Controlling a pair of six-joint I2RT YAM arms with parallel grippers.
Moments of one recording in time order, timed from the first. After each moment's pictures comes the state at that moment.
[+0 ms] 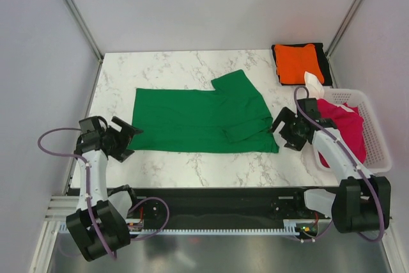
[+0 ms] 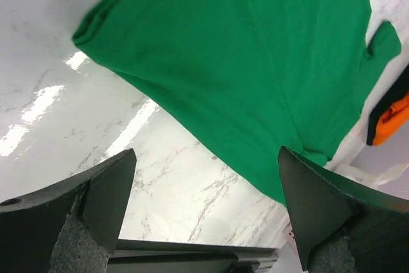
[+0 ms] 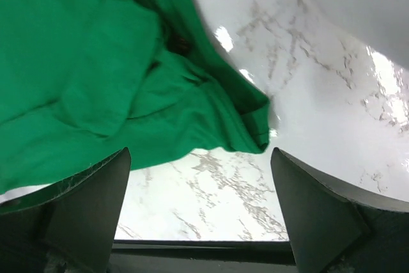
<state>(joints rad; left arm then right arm) 0.40 0.94 0.61 -0.66 0.39 -0.72 0.06 1.21 0.74 -0.64 -0.14 0.71</state>
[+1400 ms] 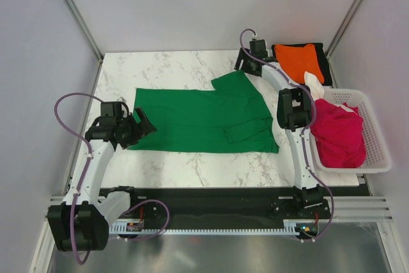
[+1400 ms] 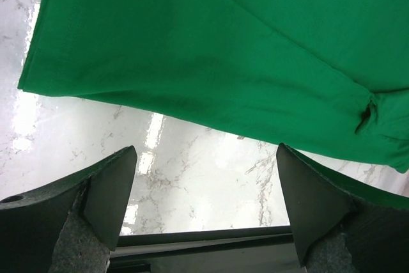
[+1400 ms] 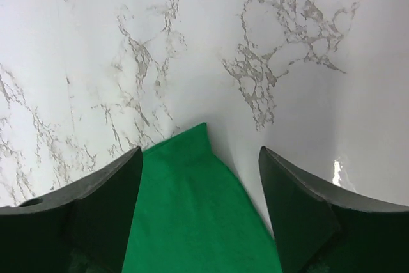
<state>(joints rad) 0.03 1.01 0.78 -0.71 0.20 -0.49 0.22 2.58 2.26 -0.39 0.00 0.45</state>
